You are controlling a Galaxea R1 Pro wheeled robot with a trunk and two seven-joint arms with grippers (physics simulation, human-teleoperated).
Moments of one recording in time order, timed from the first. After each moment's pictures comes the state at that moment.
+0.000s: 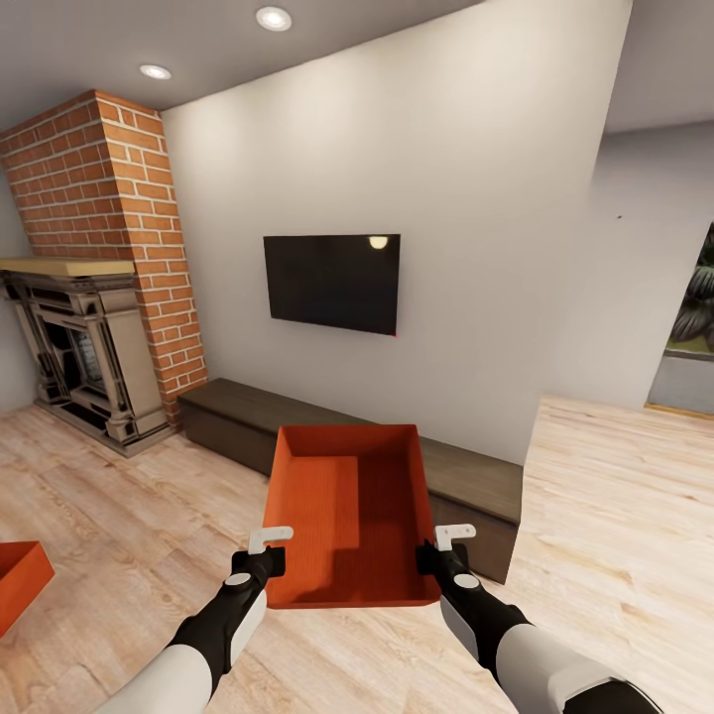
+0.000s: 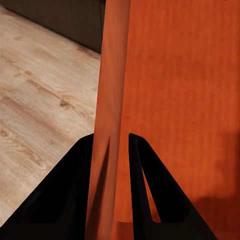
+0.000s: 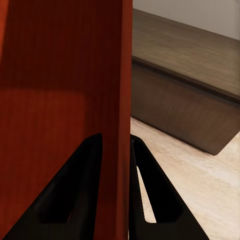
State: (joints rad) left arm -0.62 -0.11 0.02 -0.43 0.00 0.03 0.18; right arm -0.71 0.10 0.23 -0.21 -0.14 -0.16 -0.14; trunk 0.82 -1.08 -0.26
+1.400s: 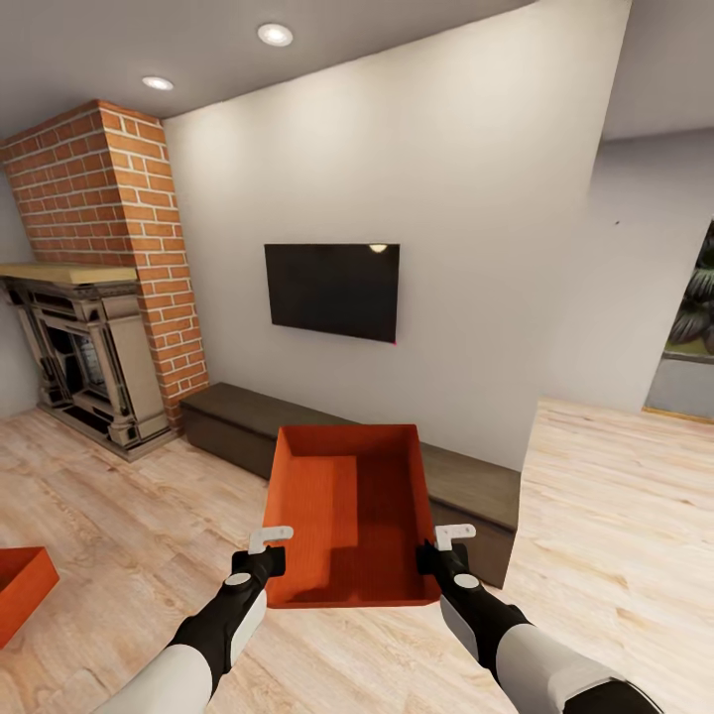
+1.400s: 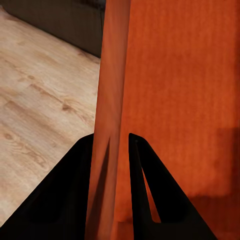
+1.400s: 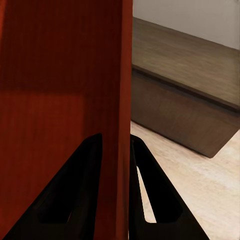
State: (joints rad) left arm -0.62 -0.11 0.03 -0.43 -0.01 0.03 0.18; right arm -0.71 0.10 0.23 -0.21 -0.14 -0.16 -0.14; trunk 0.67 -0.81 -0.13
